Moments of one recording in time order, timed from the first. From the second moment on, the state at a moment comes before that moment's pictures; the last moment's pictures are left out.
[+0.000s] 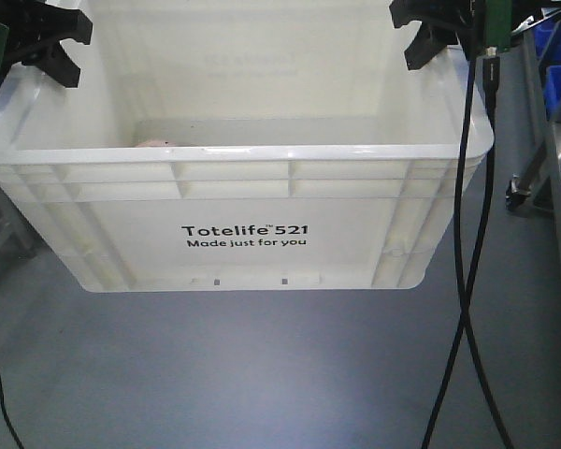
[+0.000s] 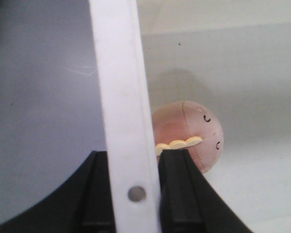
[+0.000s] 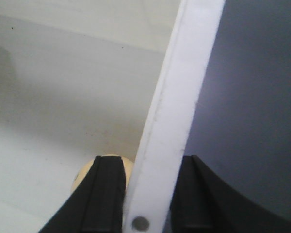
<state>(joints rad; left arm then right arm) -0.14 1.62 -1.73 -0.15 1.23 -0.07 0.25 1.72 -1.90 0.16 1.30 -0.04</state>
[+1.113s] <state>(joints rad) -0.14 1.62 -1.73 -0.15 1.23 -0.07 0.25 1.72 -1.90 0.16 1.30 -0.04</state>
